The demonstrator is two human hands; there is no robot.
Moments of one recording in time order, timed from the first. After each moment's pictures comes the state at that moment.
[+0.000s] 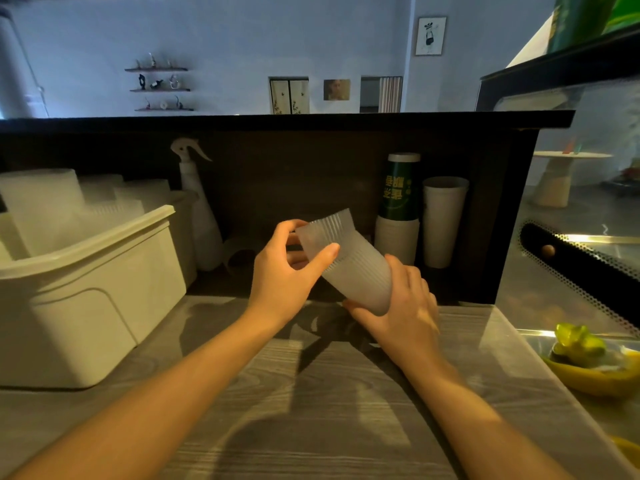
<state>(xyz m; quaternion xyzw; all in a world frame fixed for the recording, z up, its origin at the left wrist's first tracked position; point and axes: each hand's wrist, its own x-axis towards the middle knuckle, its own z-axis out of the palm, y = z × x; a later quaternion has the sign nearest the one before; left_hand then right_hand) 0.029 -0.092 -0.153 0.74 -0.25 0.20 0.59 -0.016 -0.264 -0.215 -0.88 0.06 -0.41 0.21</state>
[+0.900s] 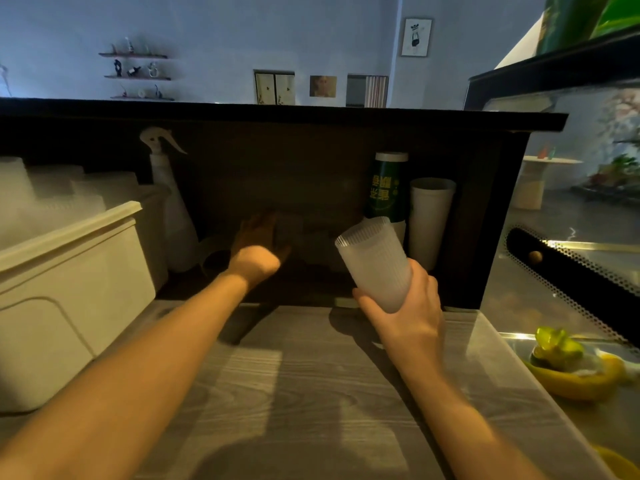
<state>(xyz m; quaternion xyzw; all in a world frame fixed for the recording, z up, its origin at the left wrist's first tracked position) 0.172 -0.096 -0.163 0.92 -0.20 0.20 0.27 -0.010 -0.282 -0.218 -0.83 0.16 -0.42 0.33</state>
